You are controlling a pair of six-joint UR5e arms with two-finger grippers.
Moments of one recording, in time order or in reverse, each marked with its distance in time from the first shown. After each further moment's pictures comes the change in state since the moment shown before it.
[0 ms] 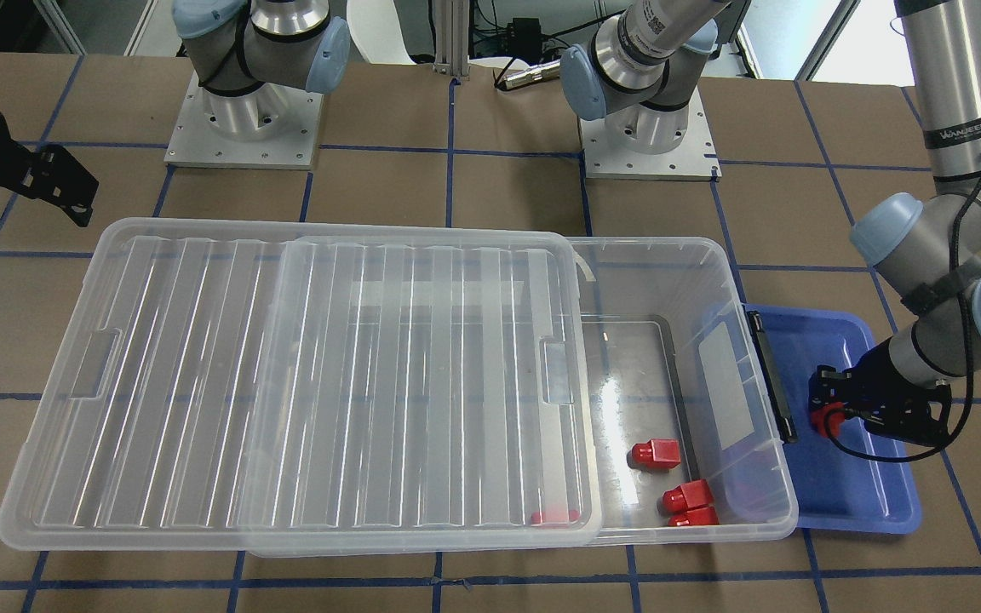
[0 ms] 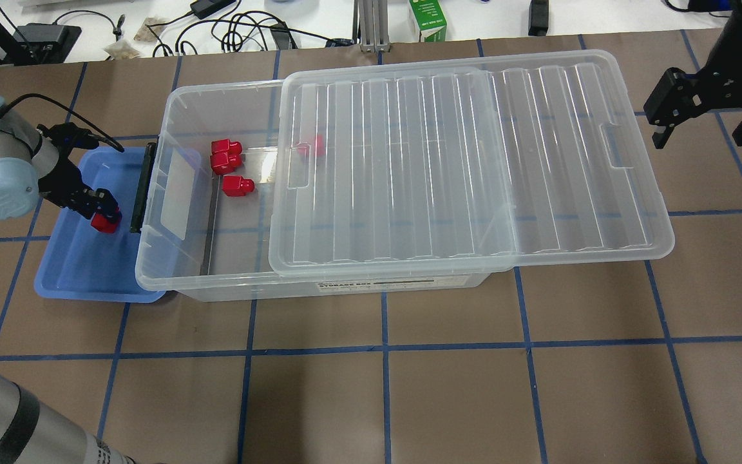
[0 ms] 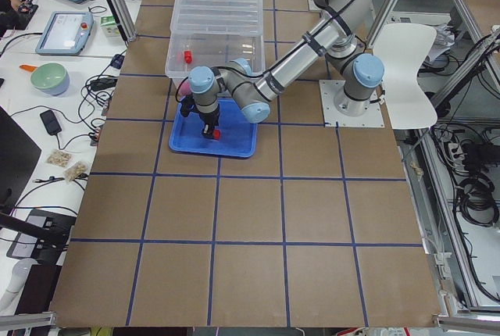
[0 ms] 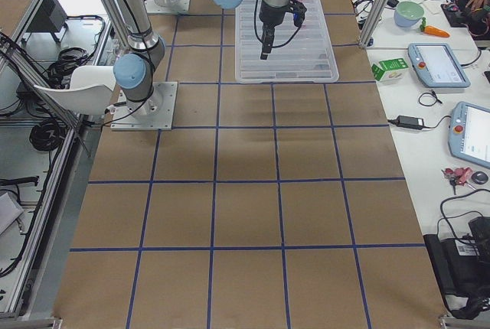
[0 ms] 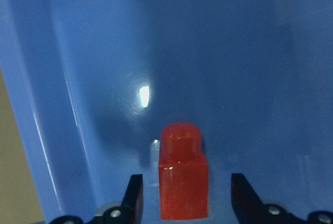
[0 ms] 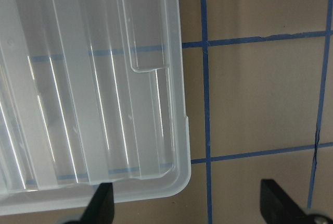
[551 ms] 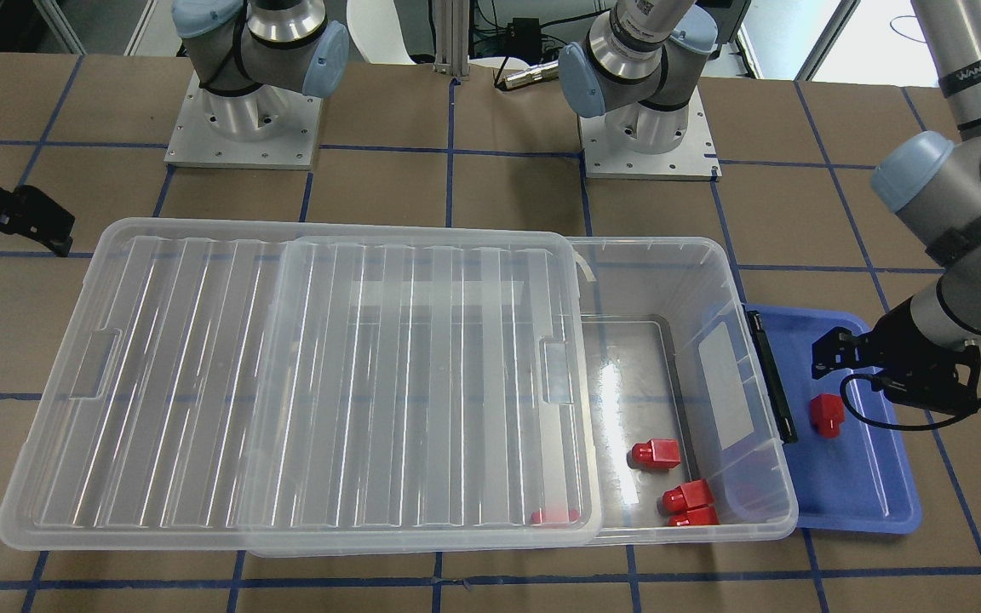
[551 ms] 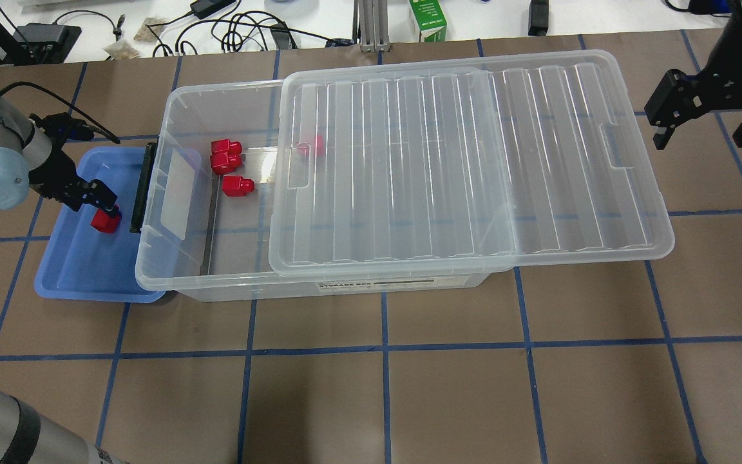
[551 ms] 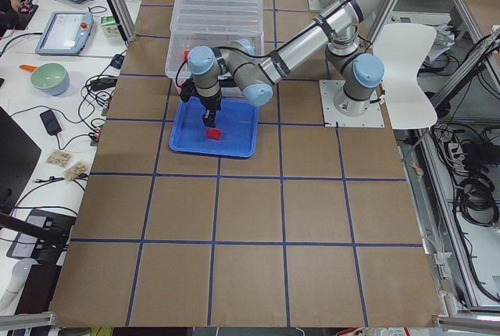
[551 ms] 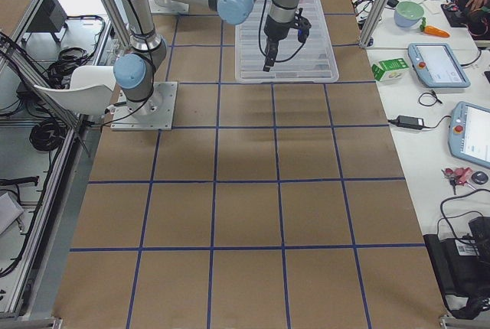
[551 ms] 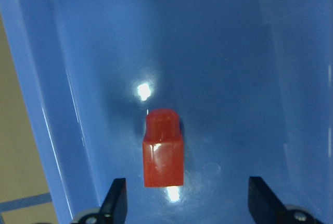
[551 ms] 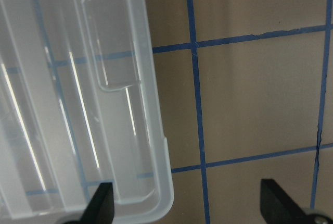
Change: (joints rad) left arm -0.043 0.143 0.046 -0.210 0.005 -0.048; right arm -0.068 0.083 0.009 -0.061 0.005 -0.019
